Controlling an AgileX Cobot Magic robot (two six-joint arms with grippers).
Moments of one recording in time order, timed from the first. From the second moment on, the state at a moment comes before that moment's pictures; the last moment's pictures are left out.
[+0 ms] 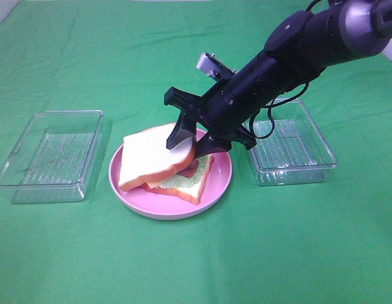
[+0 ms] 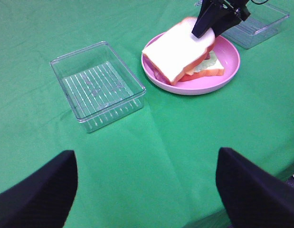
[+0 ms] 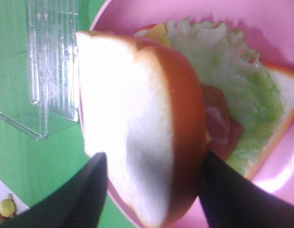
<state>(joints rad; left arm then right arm) -0.55 -0.01 -0.50 0.08 1.05 -0.04 0.46 2.07 -1.32 0.90 0.65 -0.24</state>
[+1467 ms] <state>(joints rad) -0.55 -0.01 -0.50 0.08 1.05 -0.04 0.46 1.09 -0.87 0.09 0.95 0.07</state>
